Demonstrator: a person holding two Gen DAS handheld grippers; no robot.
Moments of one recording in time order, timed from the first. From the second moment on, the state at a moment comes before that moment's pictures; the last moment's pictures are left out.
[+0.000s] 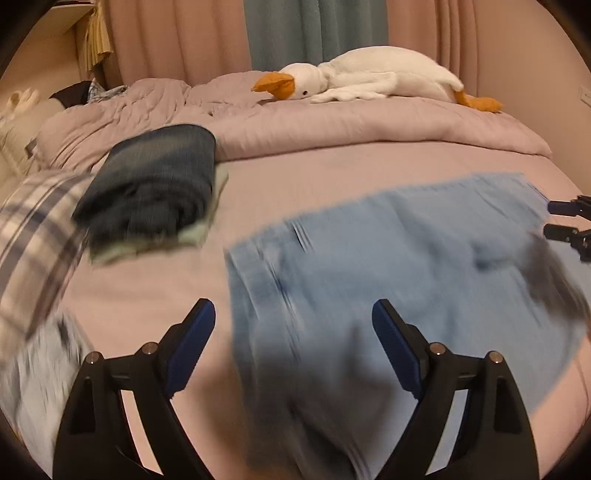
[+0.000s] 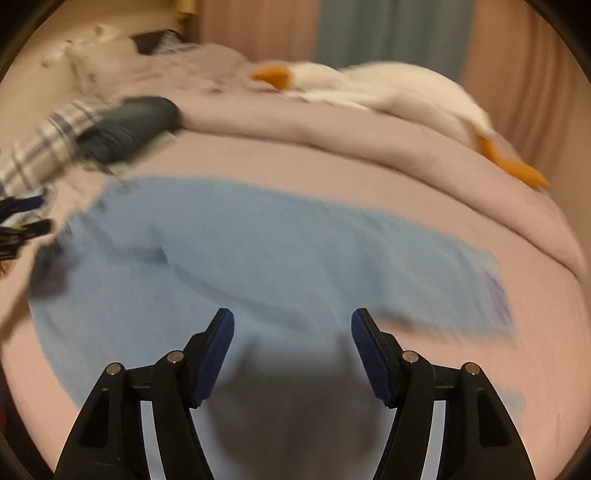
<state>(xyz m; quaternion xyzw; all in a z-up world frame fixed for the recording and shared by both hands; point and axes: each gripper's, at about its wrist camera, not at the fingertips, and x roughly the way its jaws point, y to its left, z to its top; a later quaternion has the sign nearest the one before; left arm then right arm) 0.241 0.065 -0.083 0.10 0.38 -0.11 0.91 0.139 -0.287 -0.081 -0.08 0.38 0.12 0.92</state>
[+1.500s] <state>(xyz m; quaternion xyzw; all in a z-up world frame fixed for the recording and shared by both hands) 0.296 0.054 -0.045 0.21 0.36 -0.14 0.90 0.225 -0.144 -0.033 -0.38 0.30 0.11 0.87</state>
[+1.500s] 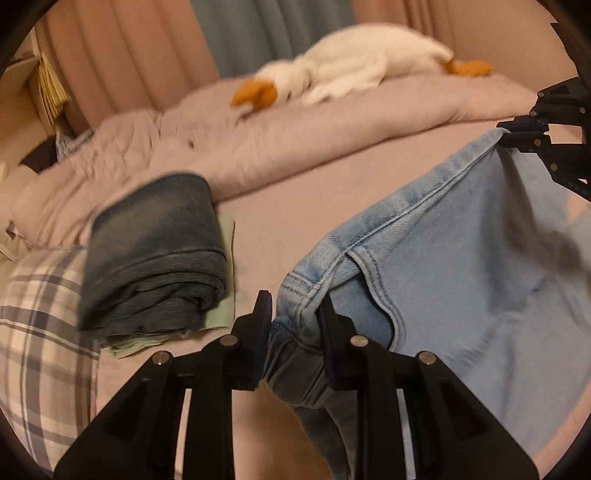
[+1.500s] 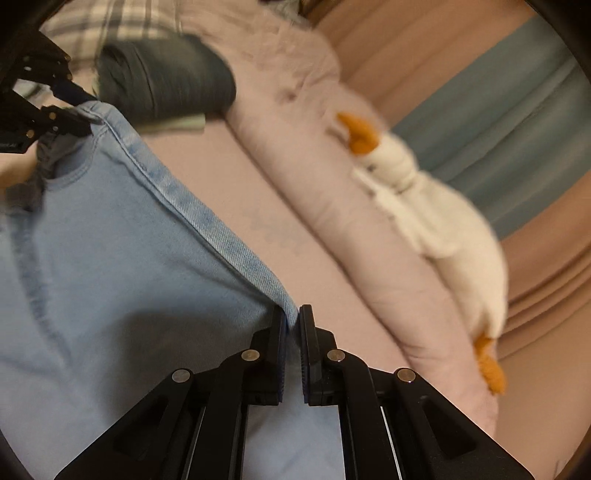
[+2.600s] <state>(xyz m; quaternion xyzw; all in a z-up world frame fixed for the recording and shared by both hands) 0.082 0.058 -0.184 0.56 0.18 -0.13 0.80 0.014 -0.140 -0.141 -0.37 0.38 0.21 0.82</state>
